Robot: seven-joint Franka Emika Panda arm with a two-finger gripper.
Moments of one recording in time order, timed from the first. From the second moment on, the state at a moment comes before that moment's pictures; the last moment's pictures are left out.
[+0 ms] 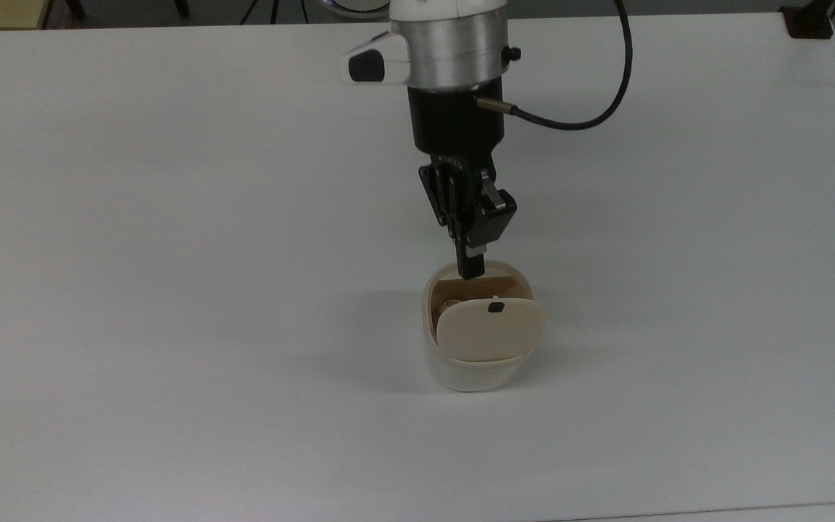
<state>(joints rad) 0.22 0.40 -0.02 -1.39 0.04 2.45 1.25</state>
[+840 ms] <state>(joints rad) 0.24 0.48 -0.02 -1.38 0.04 2.59 1.38</state>
